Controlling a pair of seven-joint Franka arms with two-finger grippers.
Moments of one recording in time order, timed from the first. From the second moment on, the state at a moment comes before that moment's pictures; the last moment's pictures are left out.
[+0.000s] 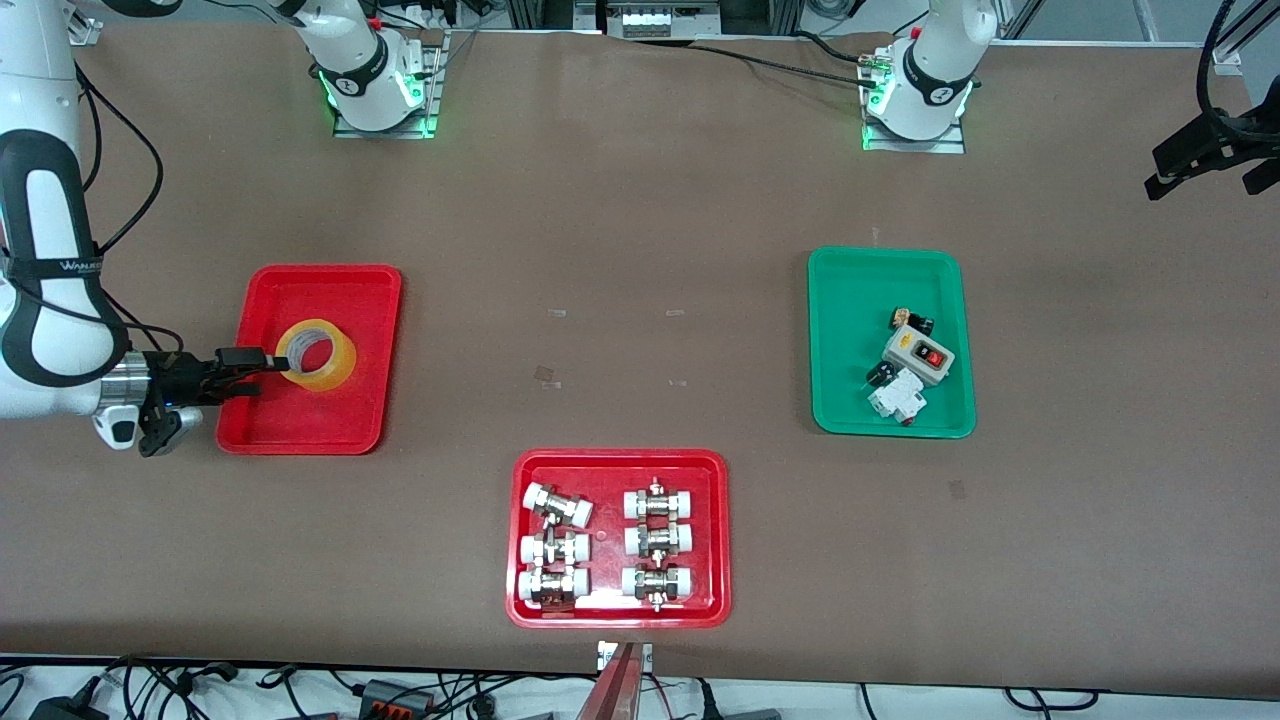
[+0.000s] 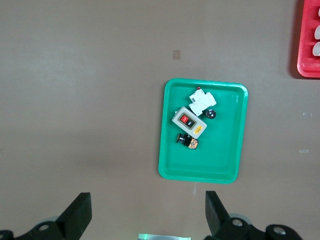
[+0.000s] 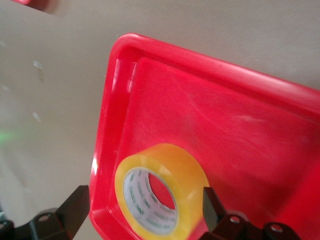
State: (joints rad) left arm 0.04 -0.08 -0.01 -1.53 0.02 1.44 -0.03; right arm -0.24 0.64 -0.01 -1.55 0.40 1.77 -0.77
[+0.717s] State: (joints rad) left arm 0.04 -0.06 -0.01 -1.51 0.02 1.44 -0.03; right arm -0.04 0.46 0.00 -1.41 0.15 1.68 -0.09
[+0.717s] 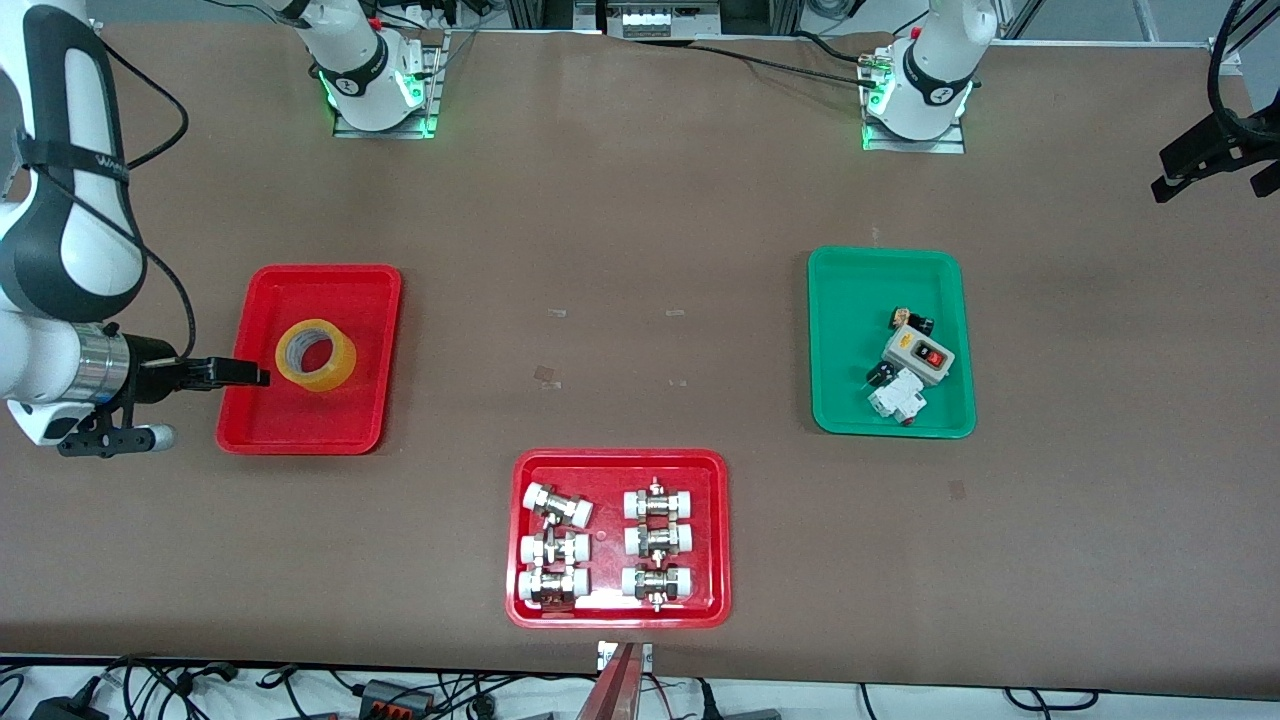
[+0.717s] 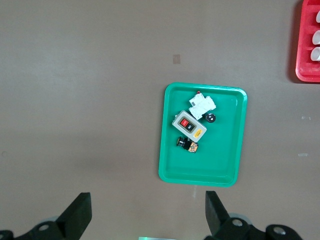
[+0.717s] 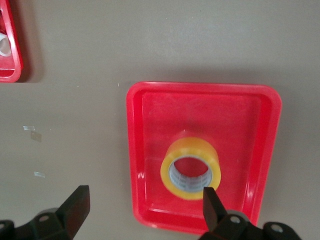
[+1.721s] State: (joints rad) left arm 0.04 -0.06 -0.01 -1.51 -0.03 1.44 -0.02; right arm -0.03 0.36 -0.02 -1.24 -0.01 1.65 -0.05
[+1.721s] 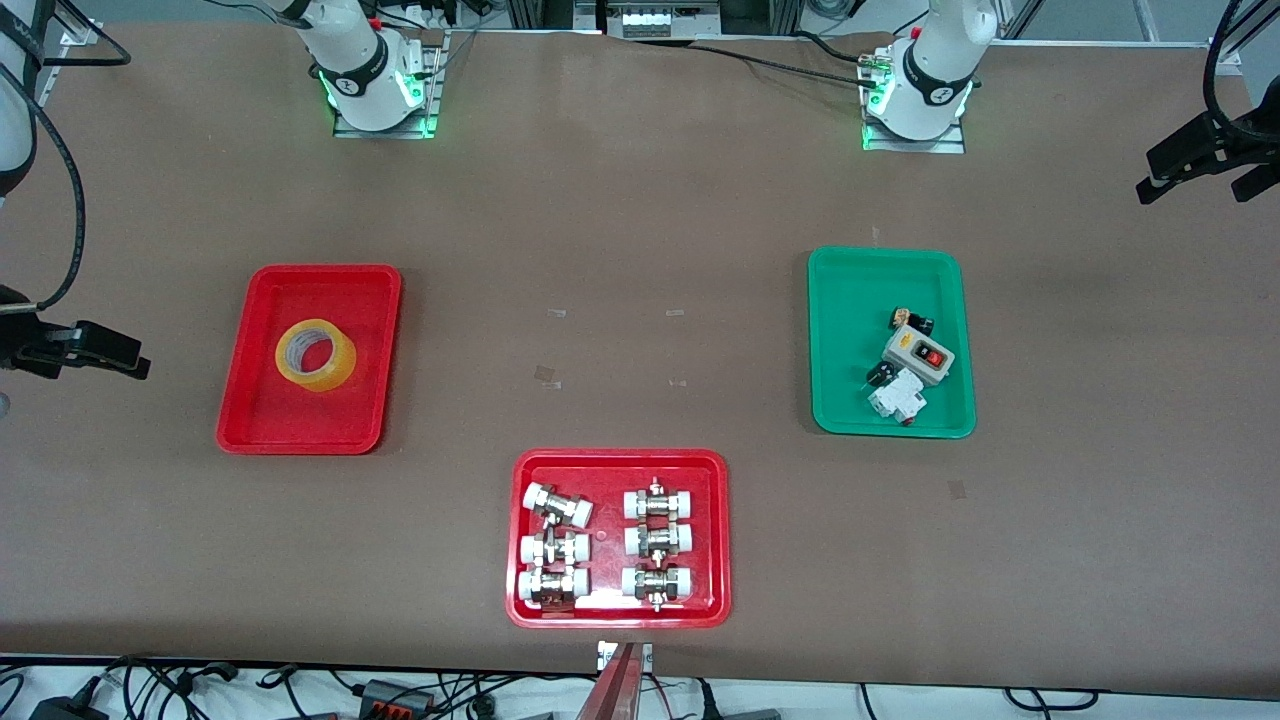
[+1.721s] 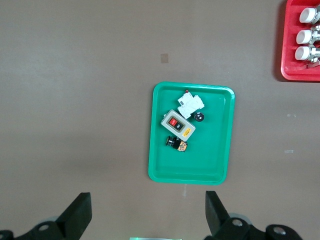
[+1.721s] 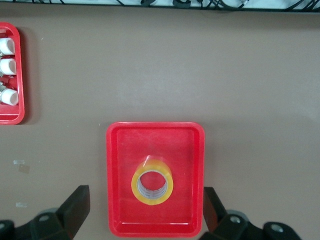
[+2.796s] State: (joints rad) left arm 0.04 -0.04 -0.02 -1.51 -0.03 1.45 -0.02; right arm -0.03 0.04 -0.02 -1.70 -0.02 1.78 -0.05
